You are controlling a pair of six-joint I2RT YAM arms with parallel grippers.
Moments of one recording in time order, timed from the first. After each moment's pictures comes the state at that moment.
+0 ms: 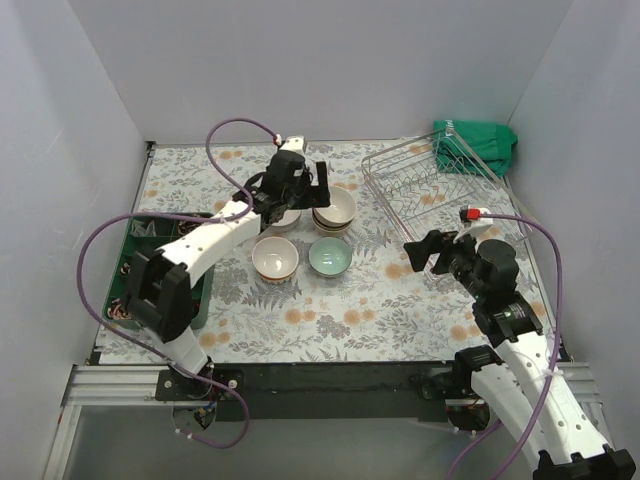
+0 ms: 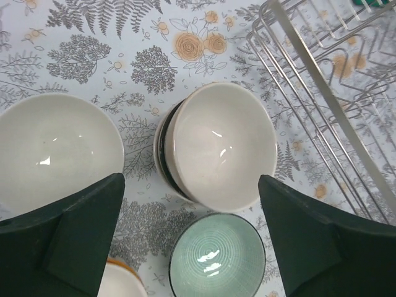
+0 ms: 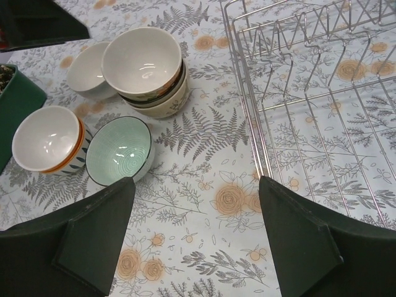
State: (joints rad) left arm -0.59 1.73 1.41 -0.27 -0.16 -0.45; right arm 0.29 0.58 0.54 -0.20 -0.17 0.28
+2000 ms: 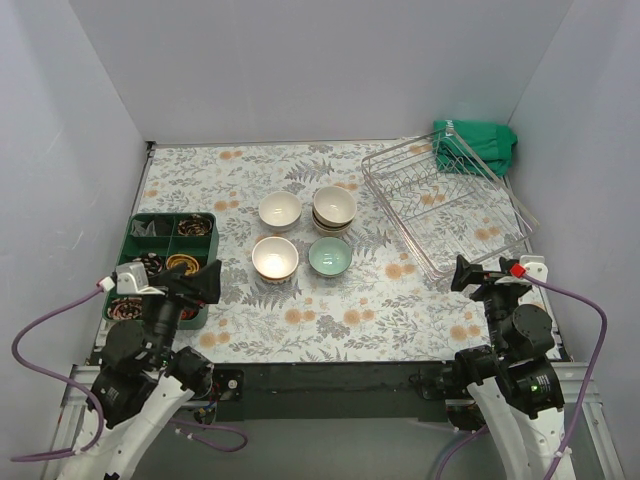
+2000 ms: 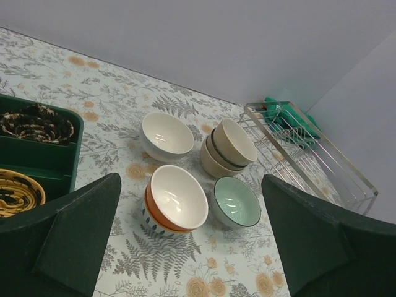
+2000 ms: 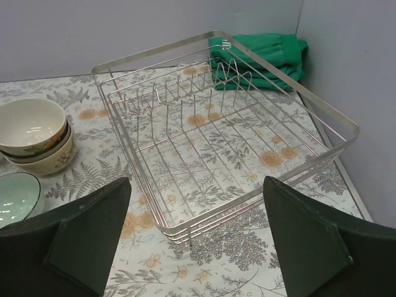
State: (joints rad) left arm -0.59 0.00 0.58 -0.47 -0.42 -0.47; right arm 0.30 0.00 0.47 -0.45 0.29 0.07
